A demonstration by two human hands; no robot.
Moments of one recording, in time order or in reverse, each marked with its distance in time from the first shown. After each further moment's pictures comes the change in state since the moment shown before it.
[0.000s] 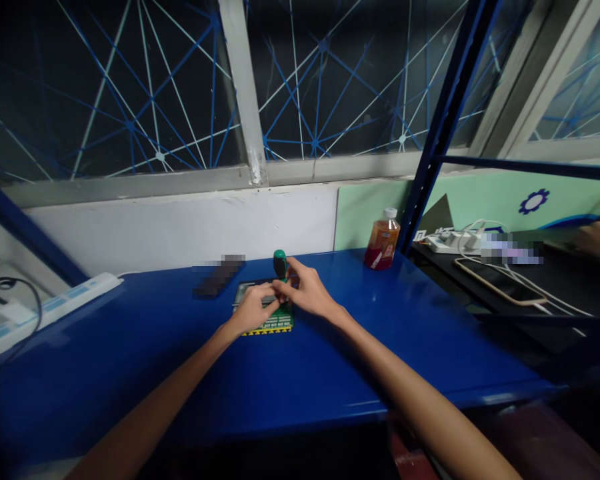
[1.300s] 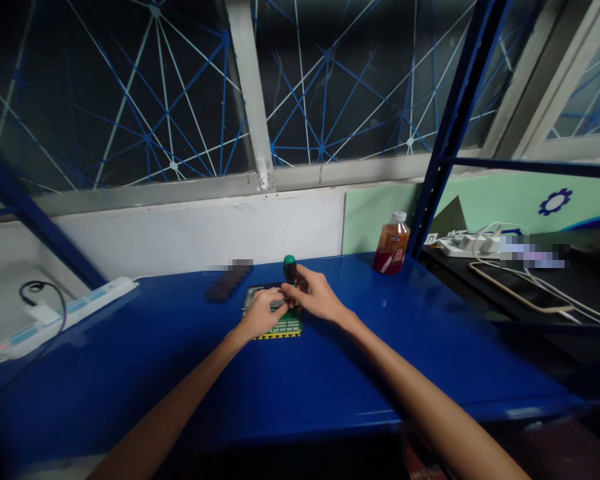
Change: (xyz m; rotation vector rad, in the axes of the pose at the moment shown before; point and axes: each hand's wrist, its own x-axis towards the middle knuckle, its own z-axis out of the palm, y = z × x) left_hand -0.001 -0.001 0.001 0.033 0.021 0.005; right_hand 0.001 0.006 0.000 0.029 -0.017 0.008
